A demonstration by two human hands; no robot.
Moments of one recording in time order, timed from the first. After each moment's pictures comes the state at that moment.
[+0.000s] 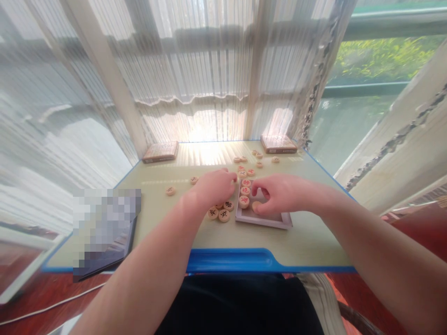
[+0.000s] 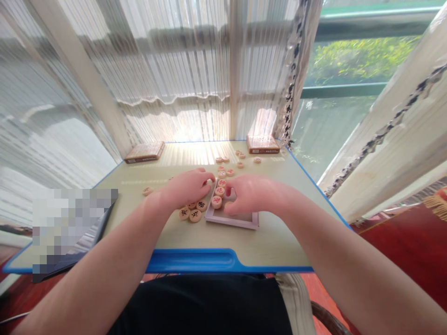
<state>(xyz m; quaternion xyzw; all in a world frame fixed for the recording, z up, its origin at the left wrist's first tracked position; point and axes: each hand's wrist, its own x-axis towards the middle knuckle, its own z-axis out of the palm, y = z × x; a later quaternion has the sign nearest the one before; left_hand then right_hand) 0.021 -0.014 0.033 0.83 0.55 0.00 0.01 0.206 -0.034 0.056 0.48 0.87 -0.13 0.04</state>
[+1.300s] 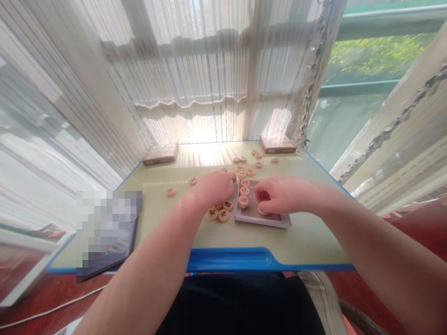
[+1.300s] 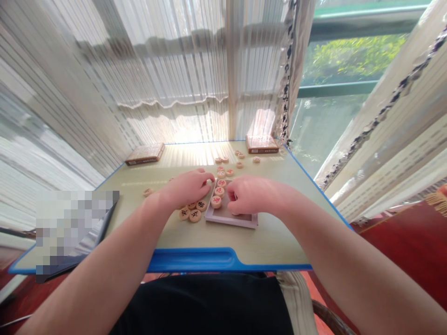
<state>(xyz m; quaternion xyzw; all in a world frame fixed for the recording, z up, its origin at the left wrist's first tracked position) 0.020 -0.014 0.034 0.84 0.55 0.00 0.01 0.210 -0.039 0.064 0.47 0.87 -0.15 0.06</state>
